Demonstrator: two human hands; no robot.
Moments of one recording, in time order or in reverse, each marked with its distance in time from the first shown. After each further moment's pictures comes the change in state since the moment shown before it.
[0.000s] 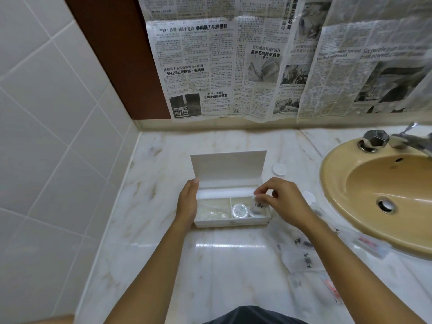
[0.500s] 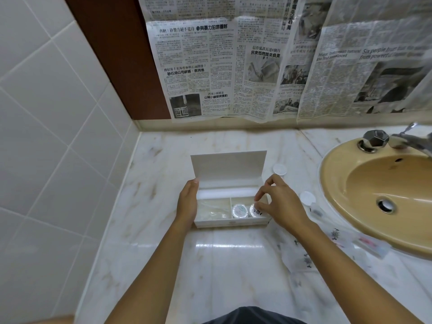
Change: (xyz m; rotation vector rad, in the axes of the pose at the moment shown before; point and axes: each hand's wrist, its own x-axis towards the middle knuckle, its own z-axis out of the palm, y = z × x) left_hand 0.001 -0.004 -0.002 -0.002 -0.018 0.005; right_hand 0.000 0.007 0.017 -0.262 0.042 -0.024
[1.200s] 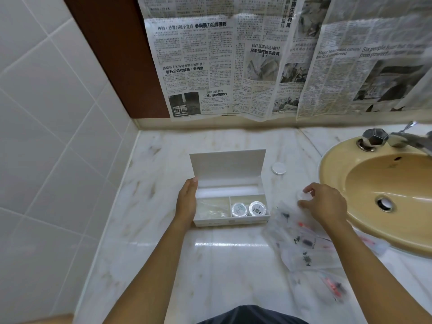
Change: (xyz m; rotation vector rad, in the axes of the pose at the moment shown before) left_hand 0.004 -0.005 -0.001 0.000 -0.008 0.020; right_hand 0.000 0.100 -0.024 -0.206 0.115 0.497
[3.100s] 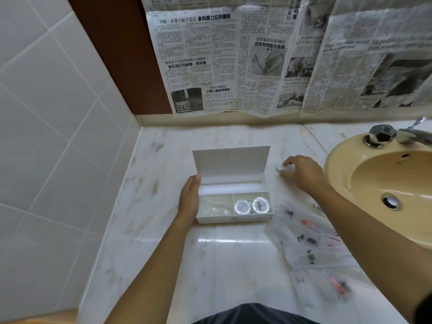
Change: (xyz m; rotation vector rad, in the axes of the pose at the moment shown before) left_hand 0.004 -0.006 -0.001 -0.004 -0.009 -0.002; right_hand 0.062 -0.053 0.006 0.038 -0.051 -0.312
